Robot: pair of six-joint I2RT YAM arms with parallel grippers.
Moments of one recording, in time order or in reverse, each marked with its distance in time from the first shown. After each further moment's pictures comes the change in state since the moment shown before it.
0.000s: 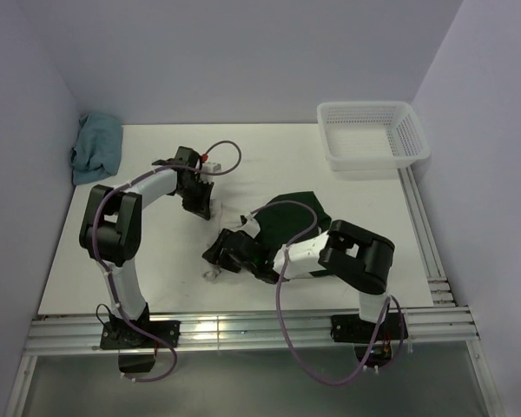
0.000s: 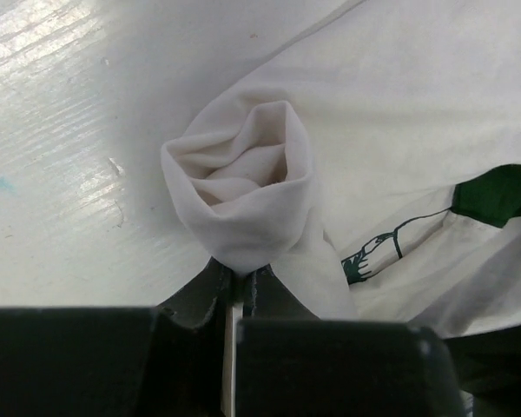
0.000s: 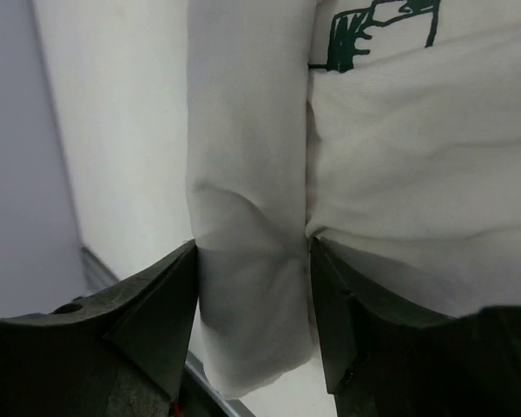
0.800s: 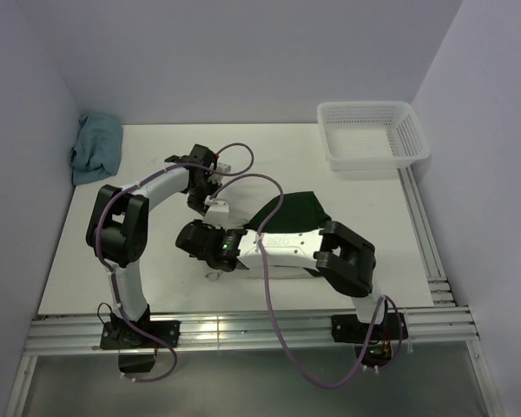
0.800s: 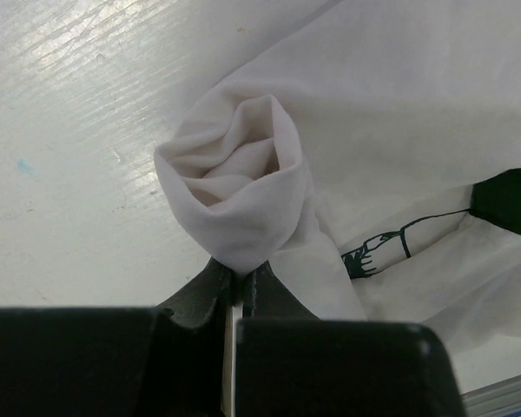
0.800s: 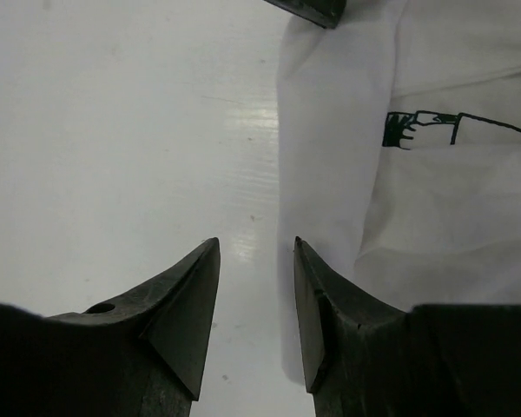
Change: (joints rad) left arm -0.108 0.010 0.089 -0.112 -0.206 -0.002; right arm 0.114 0.077 0.617 -0.839 0.352 -0.222
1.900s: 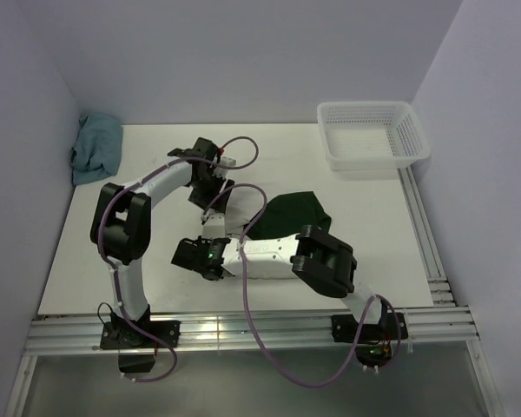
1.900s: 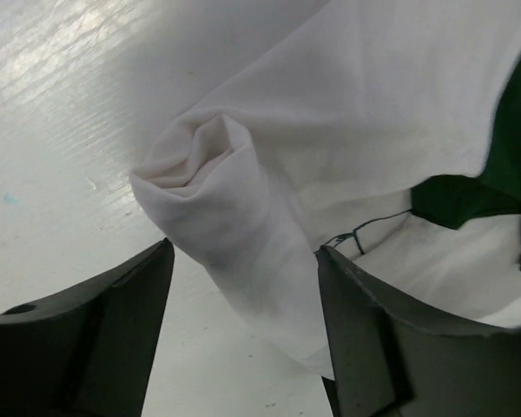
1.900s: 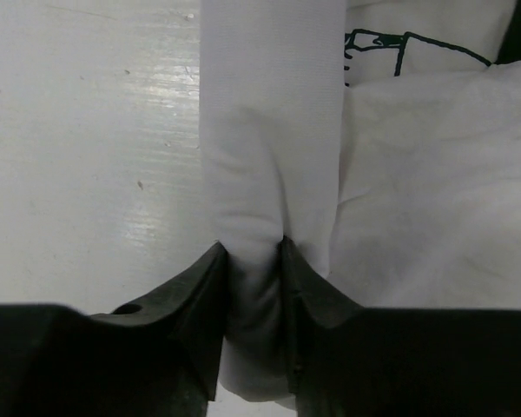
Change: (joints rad) left arm -0.014 0.033 0.098 -0.053 0.052 -0.002; right arm 0.042 0.179 0.108 -0.247 0.028 0.032
